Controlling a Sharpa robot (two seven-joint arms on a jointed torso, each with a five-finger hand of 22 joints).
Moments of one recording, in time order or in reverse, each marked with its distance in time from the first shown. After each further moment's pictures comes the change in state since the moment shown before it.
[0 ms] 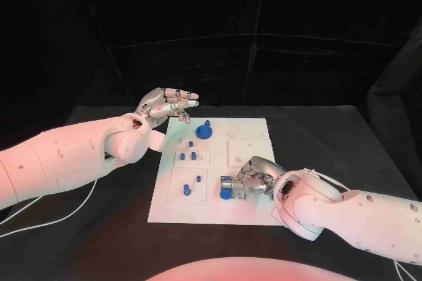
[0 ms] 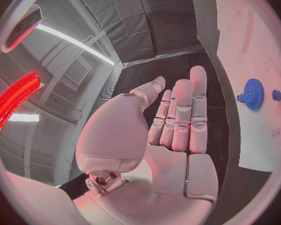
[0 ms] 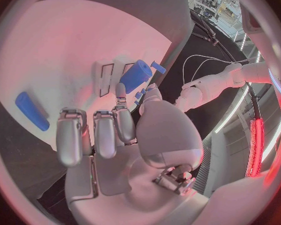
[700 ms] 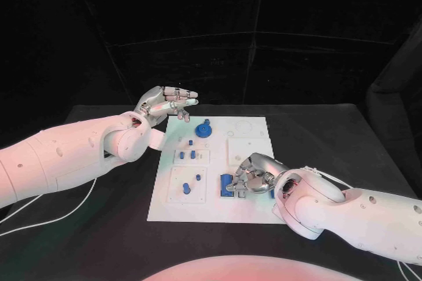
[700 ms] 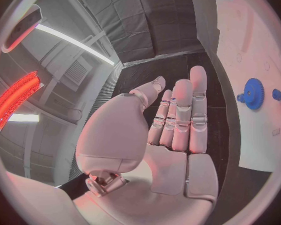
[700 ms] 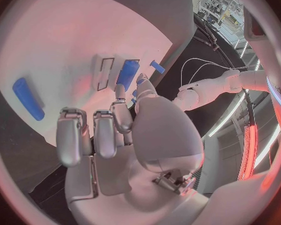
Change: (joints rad) left arm 0.000 0.000 0.000 -0.002 0.000 -0.001 0.000; left_hand 0.000 0.000 0.000 0.000 0.000 0.000 0.000 0.000 0.000 -0.004 0.004 0.000 0.000 0.000 0.000 0.000 -0.001 0.000 0.000 0.000 0.000 0.000; right arm 0.000 -0.014 0.000 0.014 -0.074 -0.007 0.017; right_hand 0.173 -0.038 0.157 -0.124 -0.008 -0.041 0.011 0.020 0.049 -0.043 0.008 -0.106 -0.038 0.000 0.000 -0.006 -0.018 0.000 -0.002 0.002 0.000 0.000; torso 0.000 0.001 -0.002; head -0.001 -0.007
